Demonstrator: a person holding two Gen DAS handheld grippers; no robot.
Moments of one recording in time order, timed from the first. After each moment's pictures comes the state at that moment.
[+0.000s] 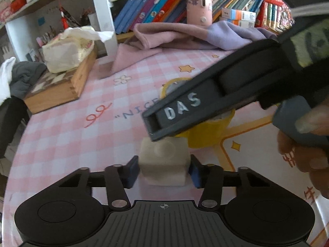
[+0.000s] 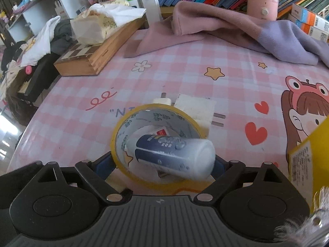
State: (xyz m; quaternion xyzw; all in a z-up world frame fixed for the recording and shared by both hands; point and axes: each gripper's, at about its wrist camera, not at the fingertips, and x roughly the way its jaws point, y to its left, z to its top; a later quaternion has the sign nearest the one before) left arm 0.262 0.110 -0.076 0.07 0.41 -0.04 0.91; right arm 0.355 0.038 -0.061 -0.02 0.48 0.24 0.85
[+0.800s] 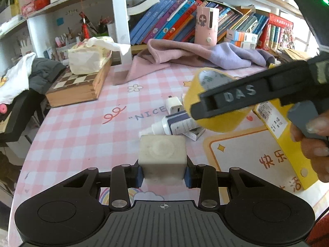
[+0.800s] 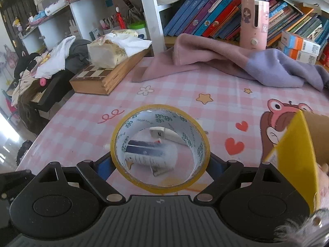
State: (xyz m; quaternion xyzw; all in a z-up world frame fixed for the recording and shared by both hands) left arm 0.211 0.121 -0.030 0.02 0.38 -0.01 0.93; right arm 0.314 0.002 -0.019 -0.02 0.40 0.26 0.88
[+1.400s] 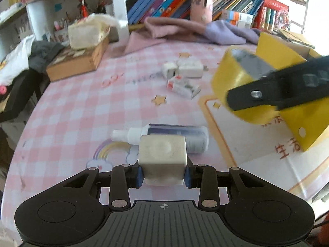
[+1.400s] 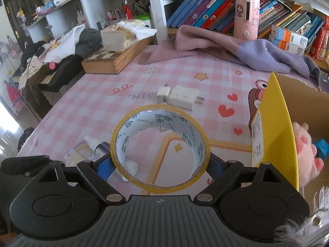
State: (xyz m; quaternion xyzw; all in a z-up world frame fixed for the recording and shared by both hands) left arm 0.175 0.123 -0.066 0.02 0.42 -0.02 0.91; right arm 0.238 -0.020 -0.013 -0.04 0.41 0.26 0.87
